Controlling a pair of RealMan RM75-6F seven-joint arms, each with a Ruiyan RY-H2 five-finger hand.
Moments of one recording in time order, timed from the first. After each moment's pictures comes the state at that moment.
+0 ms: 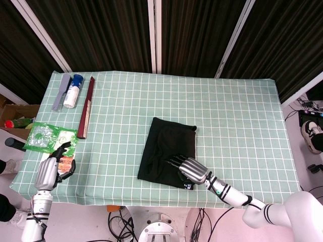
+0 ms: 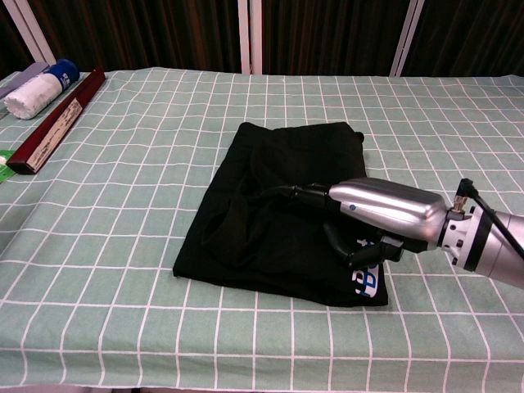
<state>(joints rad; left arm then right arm) -0.10 -1.35 -0.07 -1.75 1.36 1.40 -0.06 0.72 -1.71 -0.19 -1.17 -1.73 1.15 0.40</state>
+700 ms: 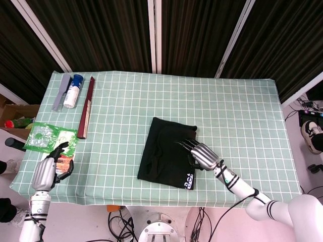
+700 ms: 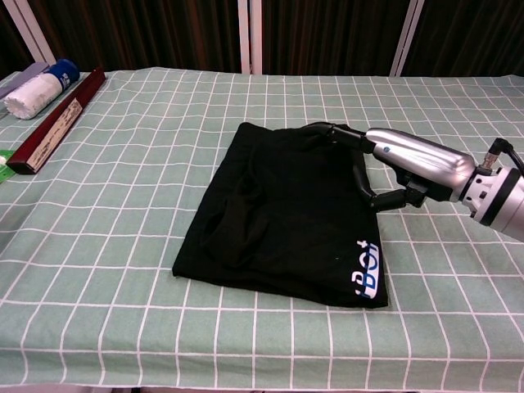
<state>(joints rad) -0.10 -1.34 -0.07 -1.75 1.35 1.41 -0.06 0.69 -1.70 -0.09 -1.02 -1.69 1.22 0.55</state>
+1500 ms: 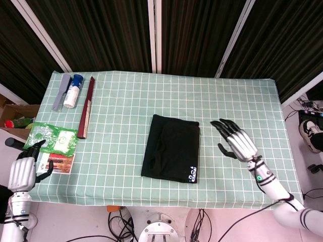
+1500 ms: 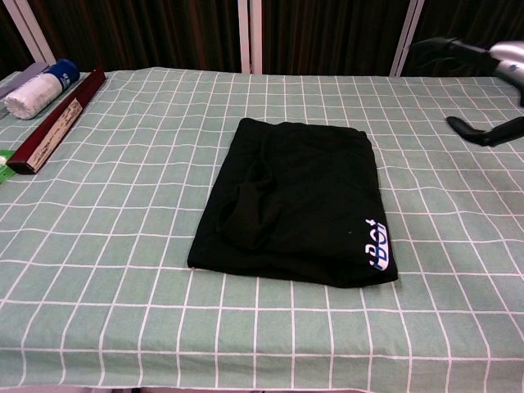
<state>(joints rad) -0.07 -1.26 -0.07 -1.64 1.35 1.49 0.12 0.53 -1.38 -0.05 -1.28 -1.59 1.39 0.19</state>
